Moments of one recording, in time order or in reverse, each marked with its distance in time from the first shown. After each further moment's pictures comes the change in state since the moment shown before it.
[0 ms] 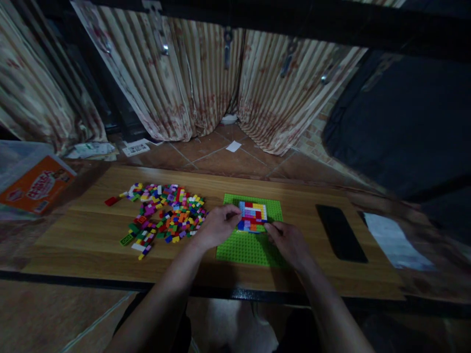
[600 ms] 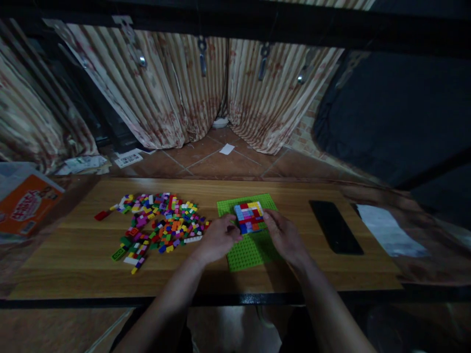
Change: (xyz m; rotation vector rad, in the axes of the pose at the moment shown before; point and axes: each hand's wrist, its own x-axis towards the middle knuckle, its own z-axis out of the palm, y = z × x) left_hand -0.007 -0.001 0.019 -0.111 -0.119 -0.175; right_hand 0.003 -0.014 -0.002 0.185 0.161 -0.103
